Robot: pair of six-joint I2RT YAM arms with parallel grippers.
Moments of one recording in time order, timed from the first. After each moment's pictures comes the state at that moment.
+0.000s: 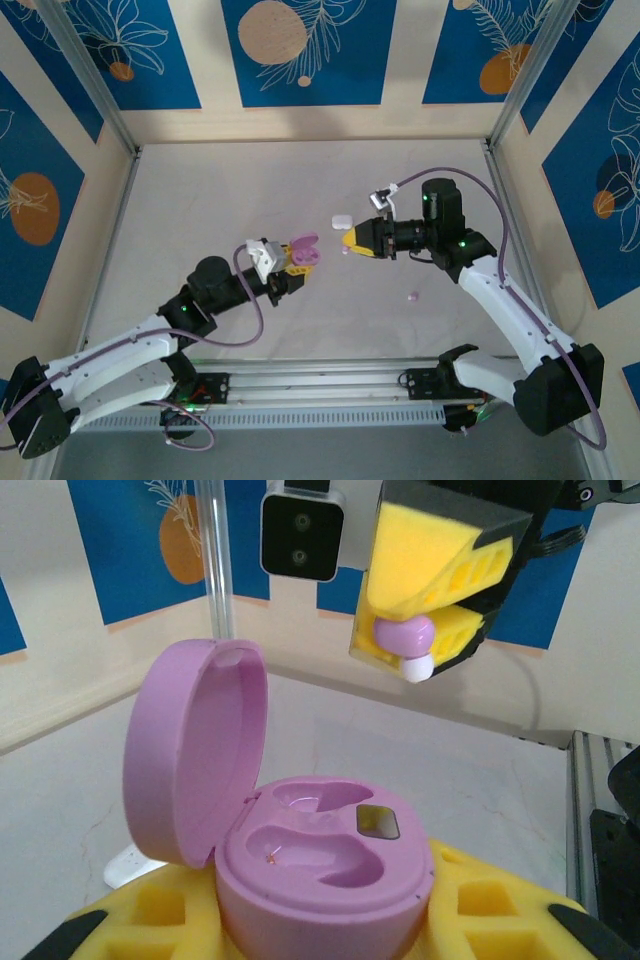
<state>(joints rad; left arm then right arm) -0.87 0.86 0.50 0.31 0.21 -0.02 0.36 1.09 0.93 -0.27 -1.15 0.93</state>
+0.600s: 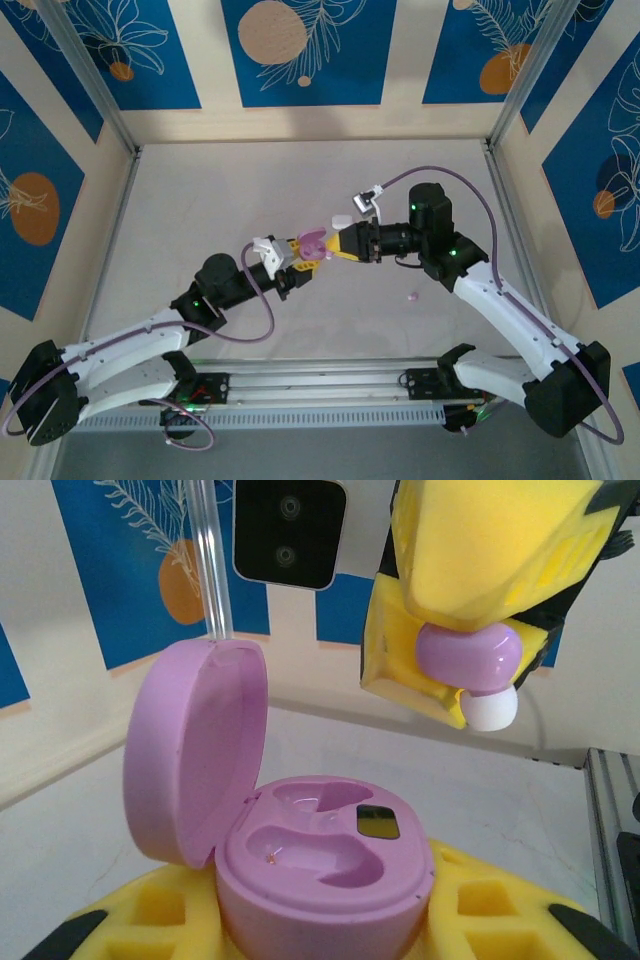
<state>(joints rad) -0.88 0.96 0.50 0.49 0.22 0.03 0.52 1.07 0.93 -0.13 -1.02 1.02</state>
